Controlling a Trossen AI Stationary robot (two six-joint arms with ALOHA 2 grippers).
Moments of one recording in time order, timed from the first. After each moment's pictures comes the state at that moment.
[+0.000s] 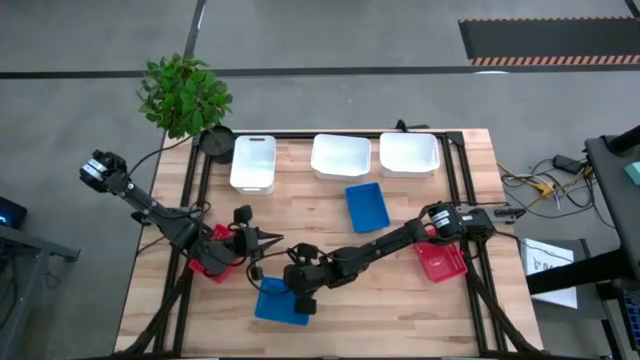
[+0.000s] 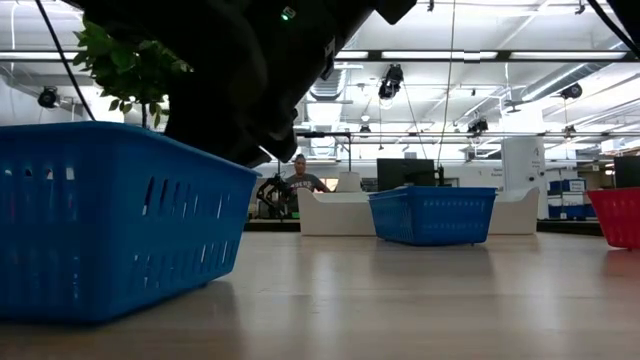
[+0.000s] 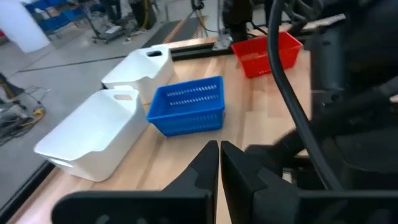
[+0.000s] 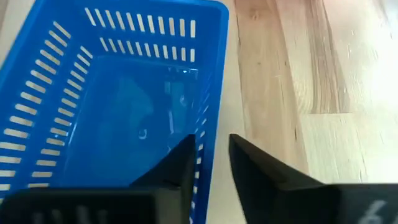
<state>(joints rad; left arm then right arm) -0.60 1.10 0.67 -0.02 -0.87 -0.18 0.32 2.32 1.81 -0.37 0.17 0.27</state>
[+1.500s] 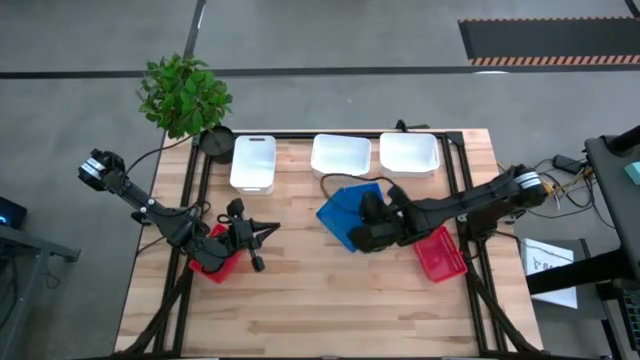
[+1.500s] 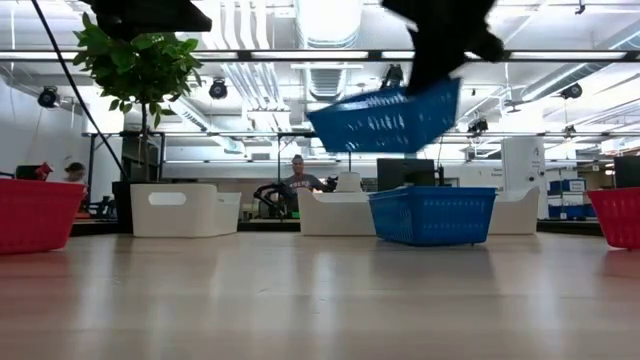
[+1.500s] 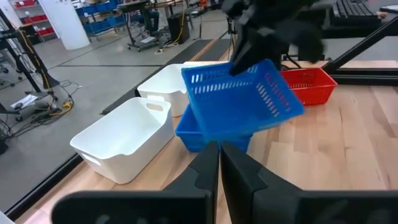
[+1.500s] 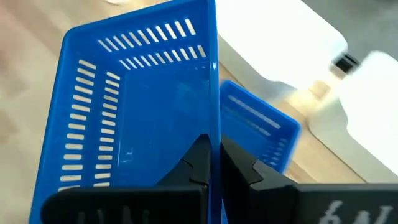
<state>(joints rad) -0.60 1.07 0.65 0.05 -1.00 -0.23 0.26 1.60 1.31 -0.95 0.67 0.91</state>
